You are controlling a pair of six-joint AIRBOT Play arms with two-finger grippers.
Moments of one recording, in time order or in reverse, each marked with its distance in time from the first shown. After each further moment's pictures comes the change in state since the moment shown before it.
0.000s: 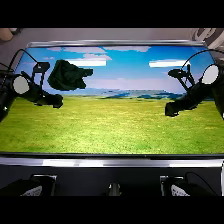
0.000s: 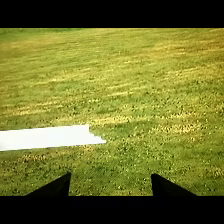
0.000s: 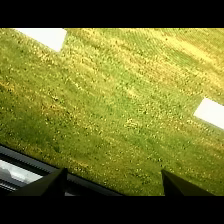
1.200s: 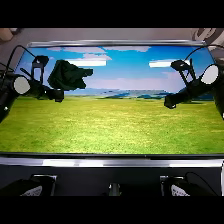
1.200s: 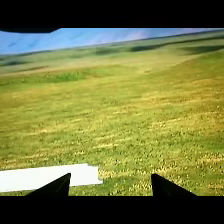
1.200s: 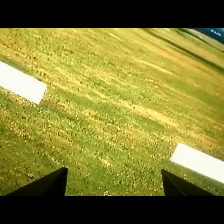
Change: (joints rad) left arm -0.001 -0.005 -0.002 -0.010 0.204 0.000; right arm 0.000 0.000 0.000 -0.001 -0.229 -0.004
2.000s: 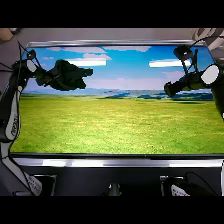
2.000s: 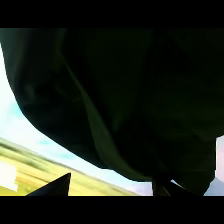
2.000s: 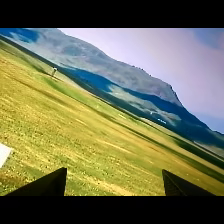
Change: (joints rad) left arm 0.271 -0.716 0.625 -0.188 0.079 -0.307; right arm 0.000 -0.001 -0.001 0.025 -0.281 -0.092
